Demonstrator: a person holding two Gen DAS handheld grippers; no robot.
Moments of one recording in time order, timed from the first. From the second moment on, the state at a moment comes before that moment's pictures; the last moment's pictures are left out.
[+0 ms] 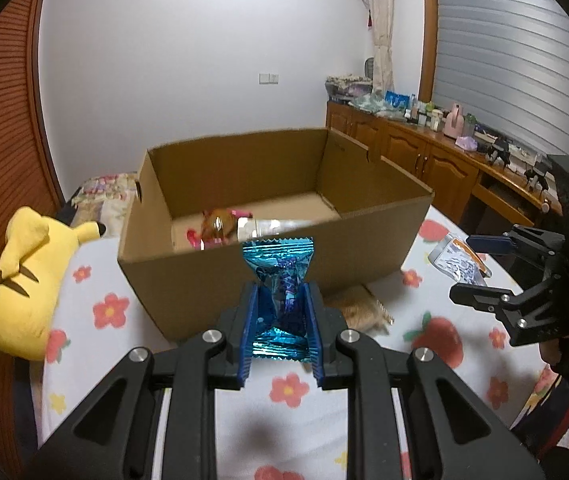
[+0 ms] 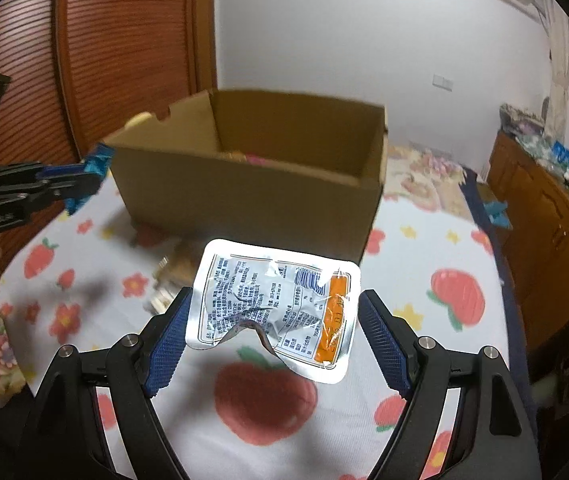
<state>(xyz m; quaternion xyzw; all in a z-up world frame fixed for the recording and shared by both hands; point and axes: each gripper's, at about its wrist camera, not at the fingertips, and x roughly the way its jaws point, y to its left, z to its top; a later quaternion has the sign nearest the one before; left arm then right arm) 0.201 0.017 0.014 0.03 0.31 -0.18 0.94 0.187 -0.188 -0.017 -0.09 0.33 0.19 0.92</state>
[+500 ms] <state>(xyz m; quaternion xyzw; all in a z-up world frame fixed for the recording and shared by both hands) 0.258 0.018 0.038 0.04 0.29 -0.16 0.94 0.226 -0.156 0.037 -0.10 0.27 0.23 0.93</state>
